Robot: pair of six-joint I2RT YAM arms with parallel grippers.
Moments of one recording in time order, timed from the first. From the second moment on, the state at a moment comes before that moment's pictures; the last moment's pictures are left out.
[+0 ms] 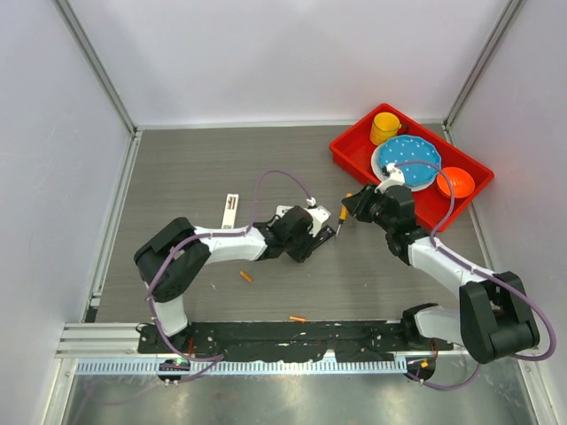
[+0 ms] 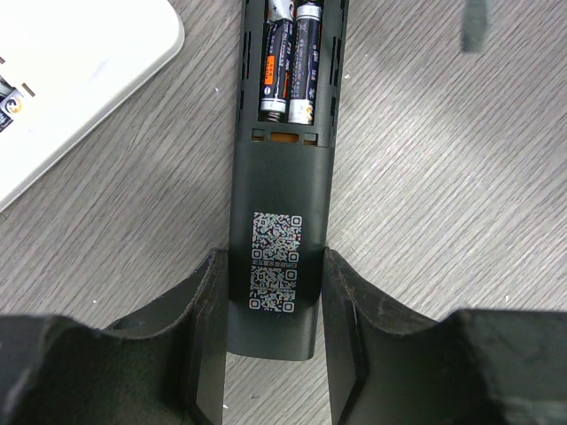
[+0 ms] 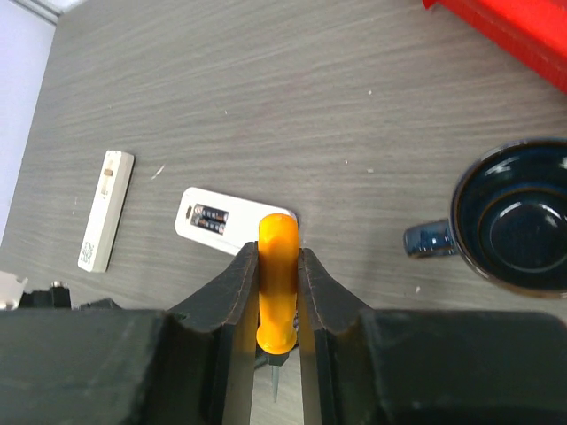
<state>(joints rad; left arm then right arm) -0.93 1.80 1.00 -0.04 -0.04 -0.11 0.27 1.21 0.53 0.30 -0.16 0.56</state>
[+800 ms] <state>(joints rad) -0.91 1.78 0.97 -0.01 0.00 -0.09 0.41 1.42 0.57 0.55 0.06 0.47</state>
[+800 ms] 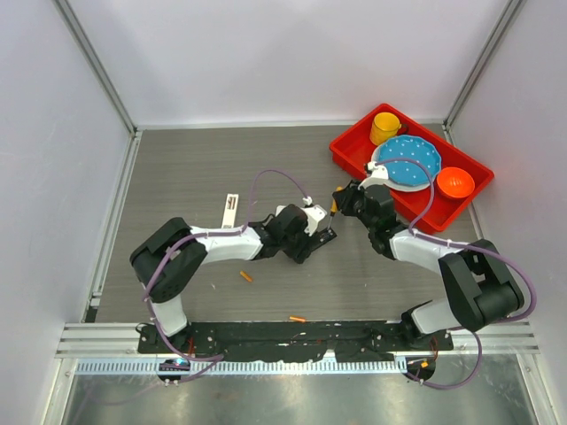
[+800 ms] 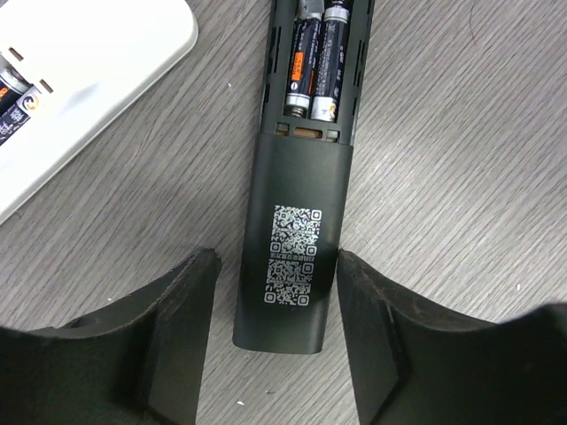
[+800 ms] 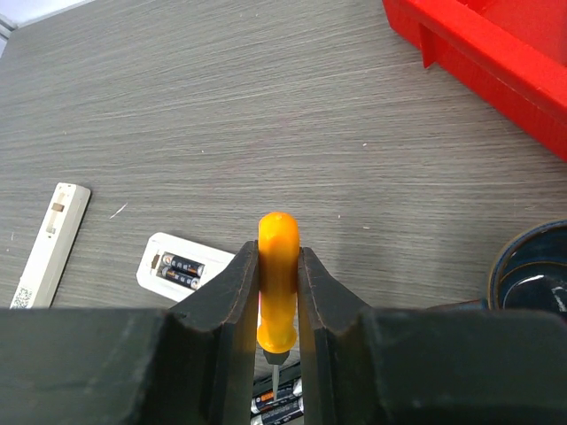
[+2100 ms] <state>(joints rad) -0.89 1.78 0.97 -0.02 0.07 -0.07 0.41 1.42 0.56 0.53 0.14 0.45</state>
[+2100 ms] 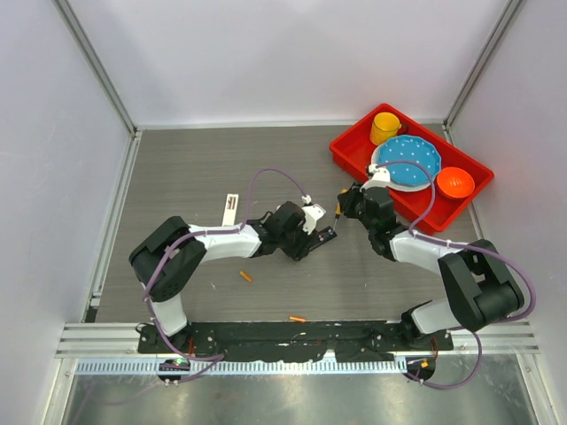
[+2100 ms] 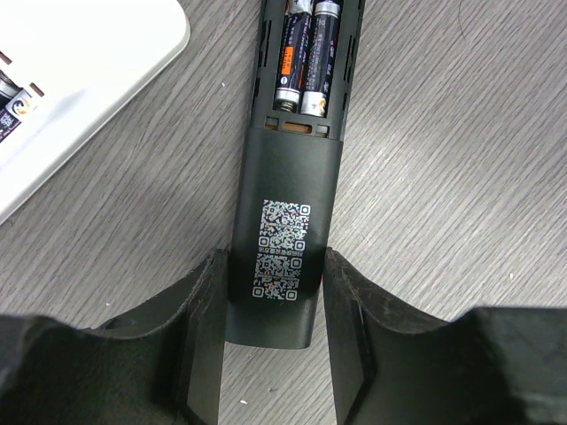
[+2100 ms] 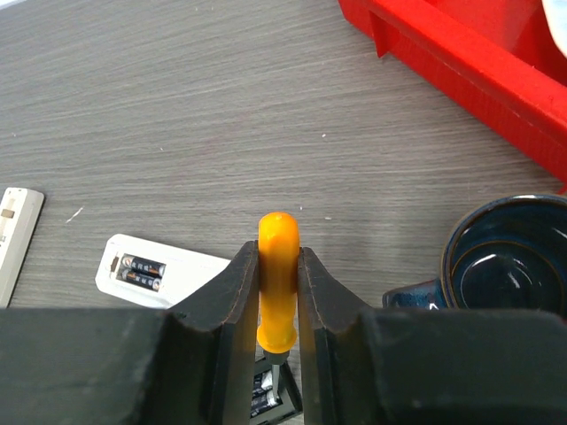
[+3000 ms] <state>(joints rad) -0.89 1.80 1.01 -0.07 0.08 -0.06 0.39 1.43 0.54 0.55 0.07 0.50</state>
